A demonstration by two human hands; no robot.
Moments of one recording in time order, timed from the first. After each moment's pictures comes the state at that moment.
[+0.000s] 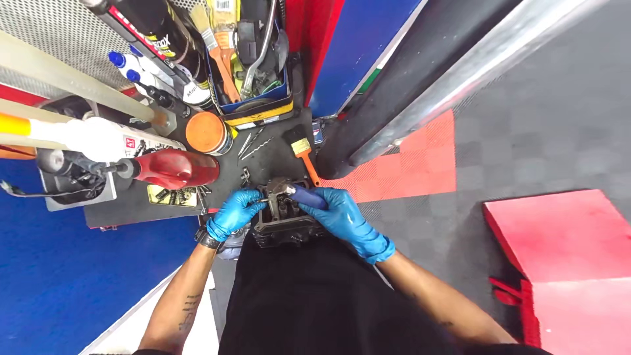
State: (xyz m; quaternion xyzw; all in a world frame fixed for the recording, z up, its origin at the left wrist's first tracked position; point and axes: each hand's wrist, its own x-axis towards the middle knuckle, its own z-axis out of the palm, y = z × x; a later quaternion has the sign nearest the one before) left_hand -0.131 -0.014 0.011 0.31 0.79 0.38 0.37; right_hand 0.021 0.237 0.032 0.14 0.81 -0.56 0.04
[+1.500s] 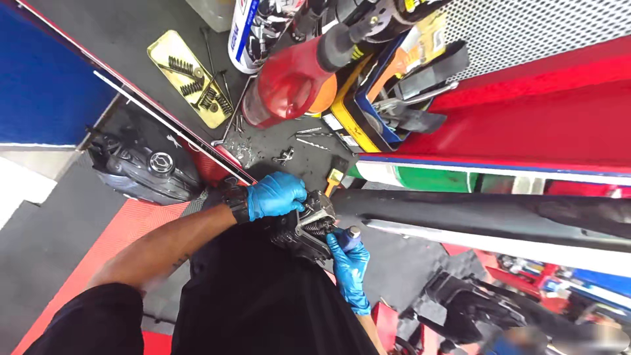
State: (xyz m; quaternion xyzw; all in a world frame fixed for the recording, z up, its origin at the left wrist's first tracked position) left_hand -0.108 -0.024 -0.011 0.36 0.76 0.47 0.28; right_hand 0.040 0.214 0.050 0.14 0.84 -0.53 0.00
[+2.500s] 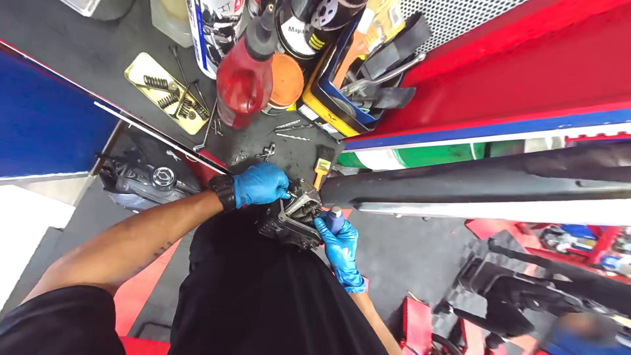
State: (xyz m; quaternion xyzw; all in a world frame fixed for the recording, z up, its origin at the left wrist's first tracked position) left_hand -0.122 -0.014 0.003 0.34 0.78 0.38 0.36; right_hand 0.032 0.221 0.043 0.13 0.82 -0.56 0.00
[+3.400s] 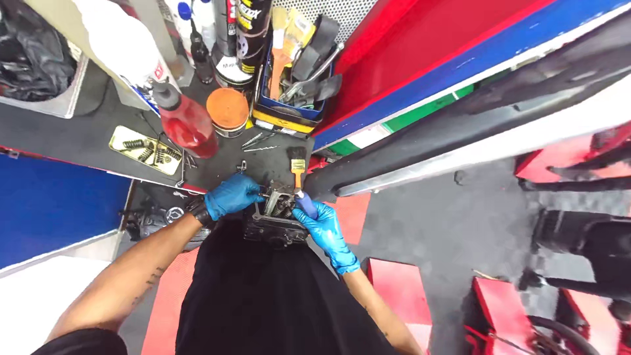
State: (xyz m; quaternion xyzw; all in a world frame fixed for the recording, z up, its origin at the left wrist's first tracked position) left_hand -0.134 -0.010 0.005 0.34 0.79 0.37 0.35; right_hand 0.013 0.231 0.049 0.16 0.82 -0.55 0.06
